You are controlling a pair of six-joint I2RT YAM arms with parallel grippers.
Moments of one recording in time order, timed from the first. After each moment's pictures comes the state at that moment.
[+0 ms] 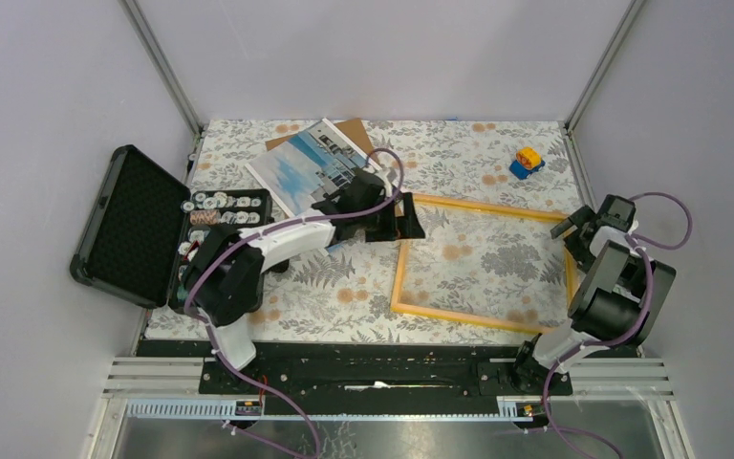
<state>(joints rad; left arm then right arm) -0.76 1.80 1.23 -0.11 0.28 -0.73 -0.55 1.59 0.82 -0.22 -0.07 0.45</state>
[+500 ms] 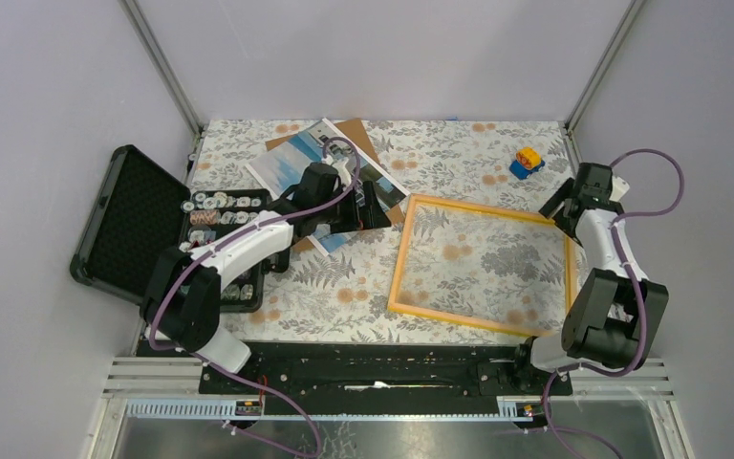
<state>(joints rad) -0.55 1.55 1.07 -0.19 0.34 -0.63 -0.31 1.43 1.00 -0.51 0.27 0.46</state>
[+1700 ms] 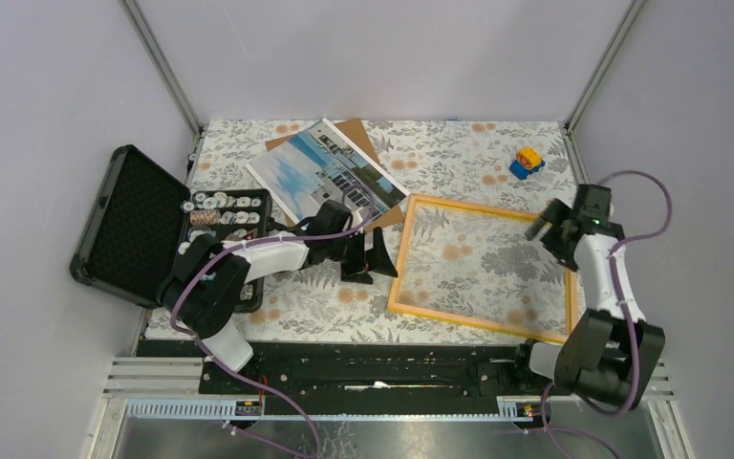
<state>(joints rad) -0.63 1.65 0.85 -0.06 0.61 -0.77 -0.36 1.27 0.86 -0.65 0.00 0.42</state>
